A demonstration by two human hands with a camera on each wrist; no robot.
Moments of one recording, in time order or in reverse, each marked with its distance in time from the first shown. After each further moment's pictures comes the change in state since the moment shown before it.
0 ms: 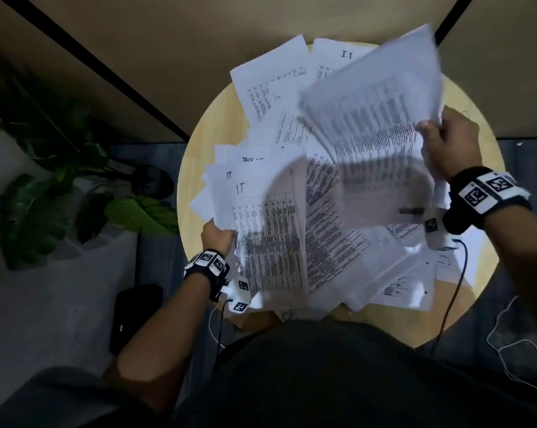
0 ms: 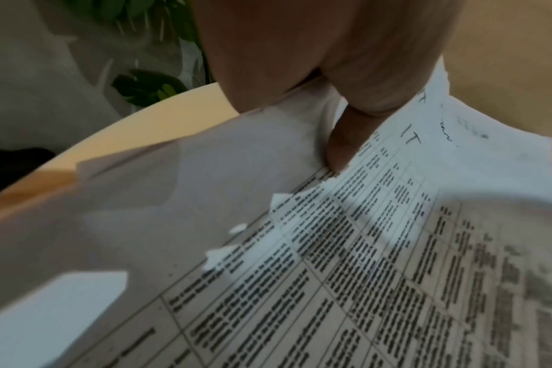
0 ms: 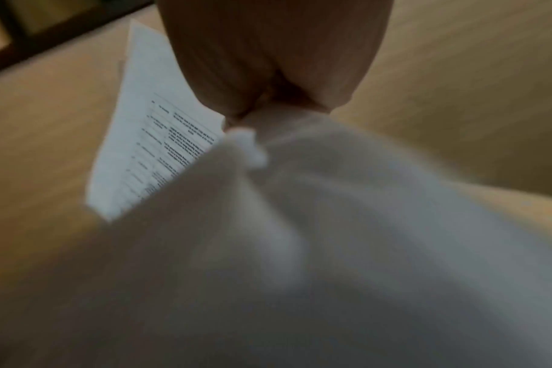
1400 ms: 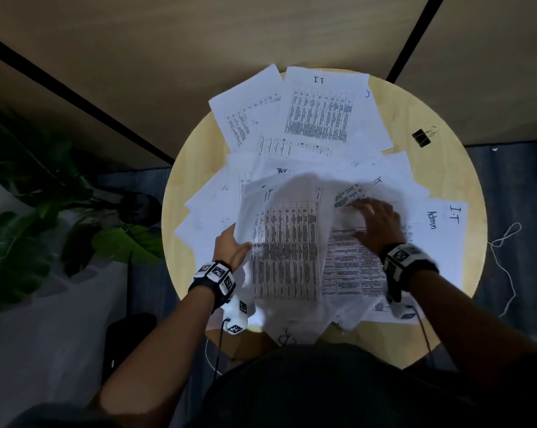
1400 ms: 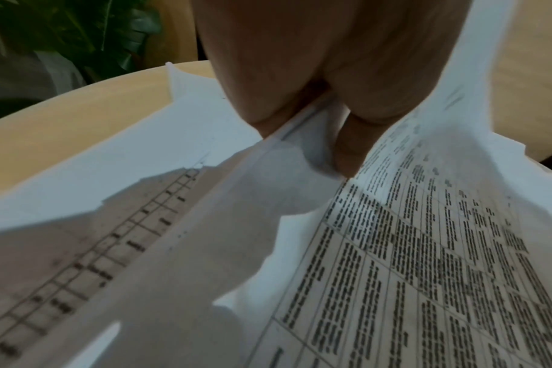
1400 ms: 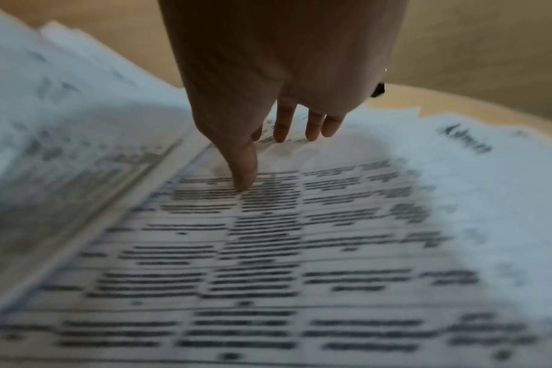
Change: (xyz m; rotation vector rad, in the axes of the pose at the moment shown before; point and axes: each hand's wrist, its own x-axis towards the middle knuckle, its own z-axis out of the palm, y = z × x) left_hand -0.008 0.042 0.035 0.200 -0.228 0.284; right_hand -0.090 0.054 0.096 -0.288 -0.359 -0.059
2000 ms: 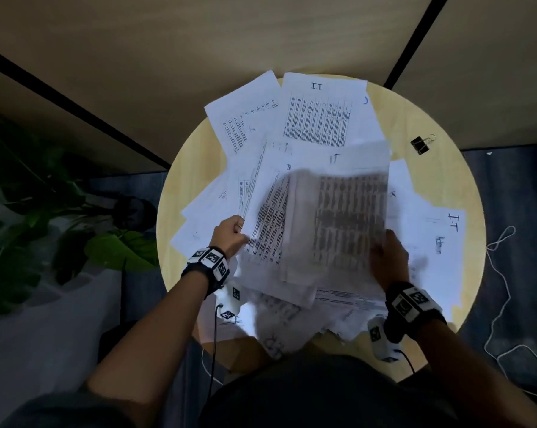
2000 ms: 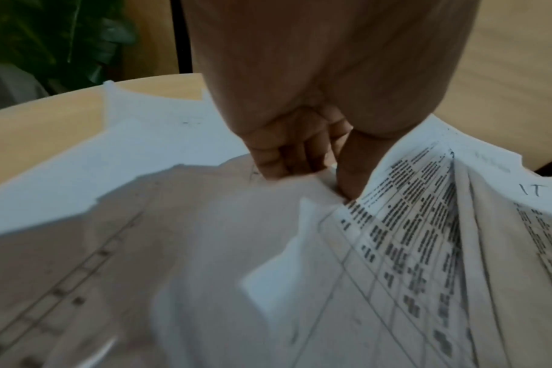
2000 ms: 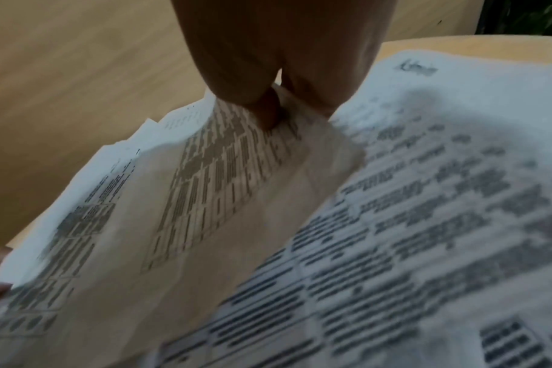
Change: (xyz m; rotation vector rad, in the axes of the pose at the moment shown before) left_hand 0.059 0.003 -0.006 -0.034 -0.160 0.094; right_hand -0.043 -0.007 0.008 0.515 0.167 0.423
